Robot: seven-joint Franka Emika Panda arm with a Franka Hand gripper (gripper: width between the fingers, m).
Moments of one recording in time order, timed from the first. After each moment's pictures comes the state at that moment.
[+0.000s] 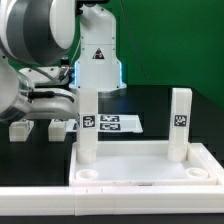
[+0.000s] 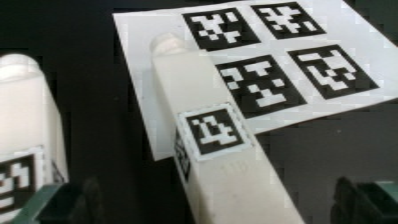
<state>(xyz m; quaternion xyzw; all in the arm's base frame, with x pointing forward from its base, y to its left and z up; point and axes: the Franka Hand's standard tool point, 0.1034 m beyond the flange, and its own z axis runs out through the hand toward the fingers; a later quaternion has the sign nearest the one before) 0.413 -0.125 0.034 -0.87 0.14 0.45 0.15</state>
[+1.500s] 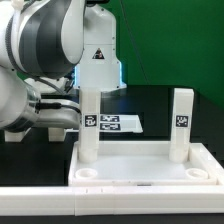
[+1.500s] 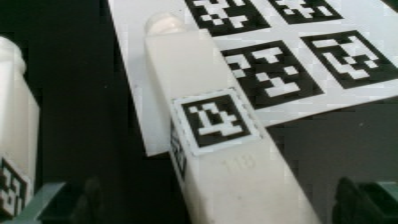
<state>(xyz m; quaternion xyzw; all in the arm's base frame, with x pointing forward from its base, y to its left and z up) 0.409 -0.121 0.017 -0.87 0.14 0.46 0.14</state>
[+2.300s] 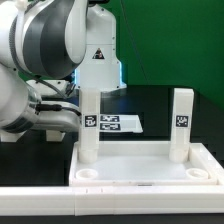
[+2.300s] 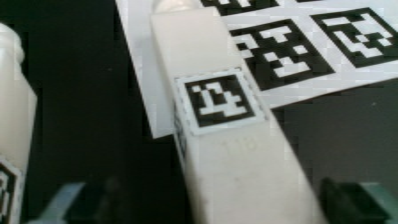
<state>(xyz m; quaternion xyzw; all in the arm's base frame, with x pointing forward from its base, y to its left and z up) 0.412 -0.124 0.012 -0.88 0.15 0.44 0.12</state>
